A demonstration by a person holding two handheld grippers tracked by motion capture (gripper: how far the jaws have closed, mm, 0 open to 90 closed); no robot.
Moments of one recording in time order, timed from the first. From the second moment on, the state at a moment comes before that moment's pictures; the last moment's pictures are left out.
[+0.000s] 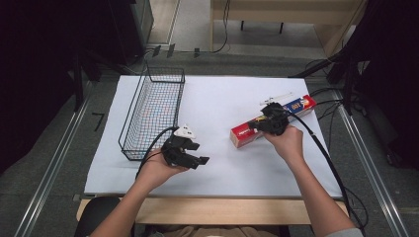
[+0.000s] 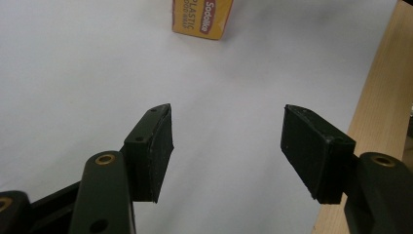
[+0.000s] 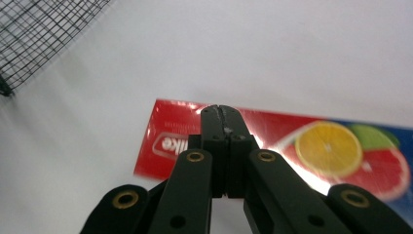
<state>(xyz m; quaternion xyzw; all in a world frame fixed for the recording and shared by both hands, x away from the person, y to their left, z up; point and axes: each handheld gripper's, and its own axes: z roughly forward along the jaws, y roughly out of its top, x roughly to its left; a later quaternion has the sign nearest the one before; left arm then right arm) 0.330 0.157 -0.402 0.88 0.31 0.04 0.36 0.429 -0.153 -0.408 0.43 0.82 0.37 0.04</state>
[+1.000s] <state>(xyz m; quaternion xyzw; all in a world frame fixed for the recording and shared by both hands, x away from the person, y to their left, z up) 0.330 0.159 -0.403 0.88 0.30 0.05 0.35 0.453 -0.100 -0.427 0.41 0.86 0.31 0.03</state>
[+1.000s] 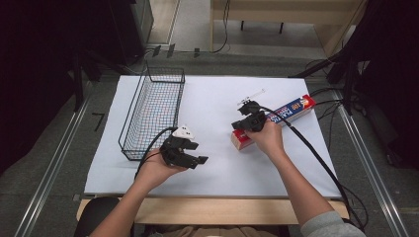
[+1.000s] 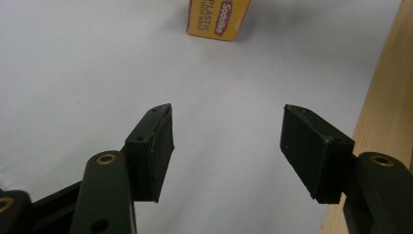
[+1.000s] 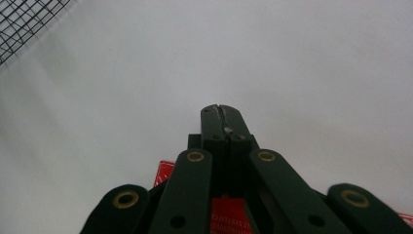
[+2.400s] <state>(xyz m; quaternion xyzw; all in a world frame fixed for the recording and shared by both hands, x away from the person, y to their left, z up) 0.327 0.154 -0.406 0.88 0.30 0.04 0.36 0.403 -0.139 -0.427 0.39 0.87 0.32 0.02</state>
